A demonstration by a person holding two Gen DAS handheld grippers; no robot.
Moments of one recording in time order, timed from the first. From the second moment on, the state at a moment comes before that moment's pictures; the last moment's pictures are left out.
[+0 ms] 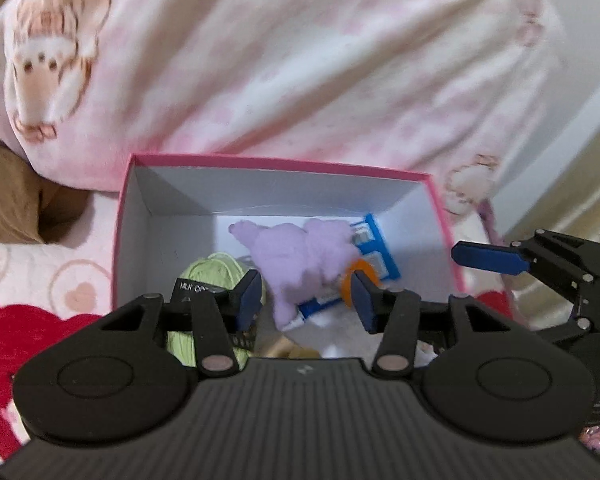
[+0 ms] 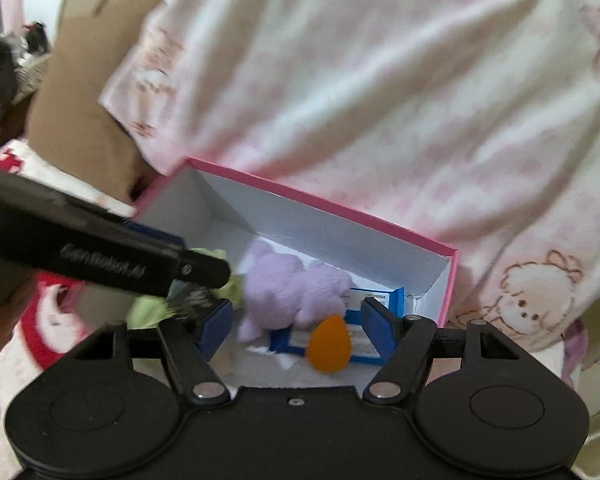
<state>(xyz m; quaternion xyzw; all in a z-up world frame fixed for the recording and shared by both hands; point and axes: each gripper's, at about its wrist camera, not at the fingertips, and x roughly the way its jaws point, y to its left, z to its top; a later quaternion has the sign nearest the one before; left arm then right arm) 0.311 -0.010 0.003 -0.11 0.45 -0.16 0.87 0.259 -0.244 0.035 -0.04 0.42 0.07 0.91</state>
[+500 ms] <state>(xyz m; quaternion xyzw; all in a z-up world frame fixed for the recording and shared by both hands) 0.199 -0.007 0.096 -0.01 0.45 -0.20 0.87 0.140 -0.197 0.108 -0.04 0.39 0.14 0.91</state>
